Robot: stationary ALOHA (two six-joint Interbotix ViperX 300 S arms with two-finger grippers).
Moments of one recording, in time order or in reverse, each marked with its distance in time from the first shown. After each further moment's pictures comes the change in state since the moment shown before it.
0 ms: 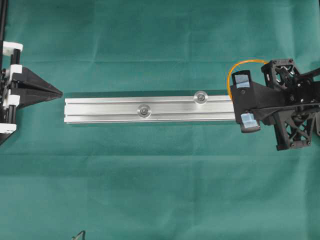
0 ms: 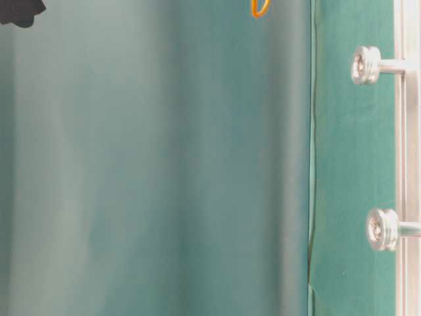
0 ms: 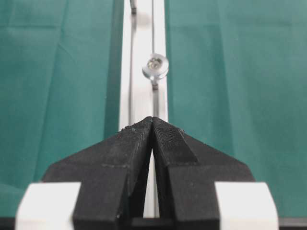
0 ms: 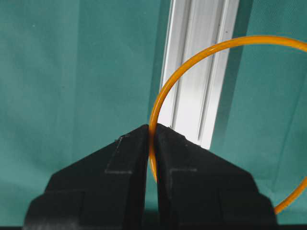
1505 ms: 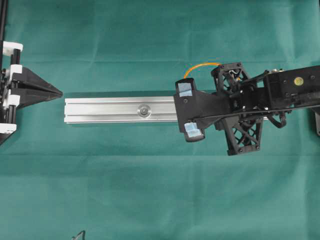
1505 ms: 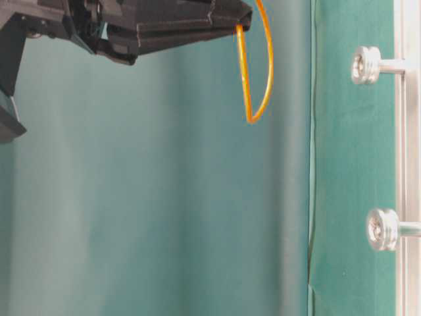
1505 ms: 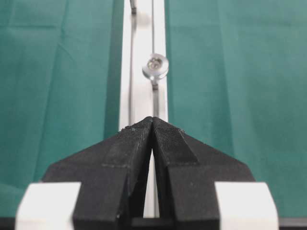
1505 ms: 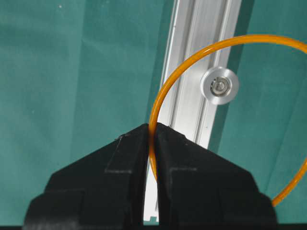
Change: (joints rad) left arm 0.000 0.000 0.000 0.000 0.000 0.000; right arm -0.002 0.265 -0.270 -0.025 -0.054 -0.038
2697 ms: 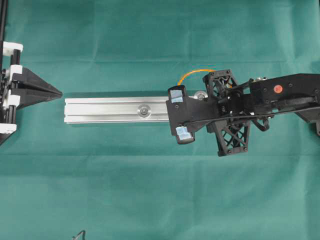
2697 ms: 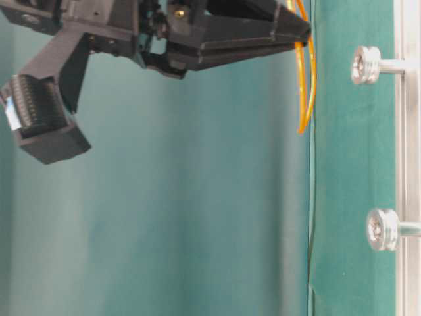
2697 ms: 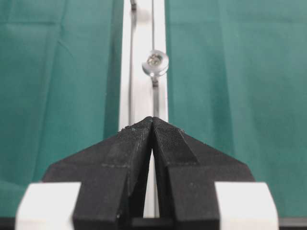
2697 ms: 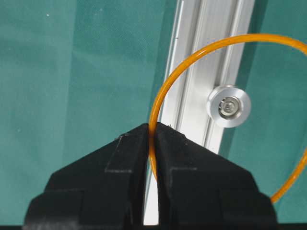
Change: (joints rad) left arm -0.002 0.000 0.000 0.000 0.009 0.000; right arm -0.008 0.060 0.078 0.006 -0.160 0.000
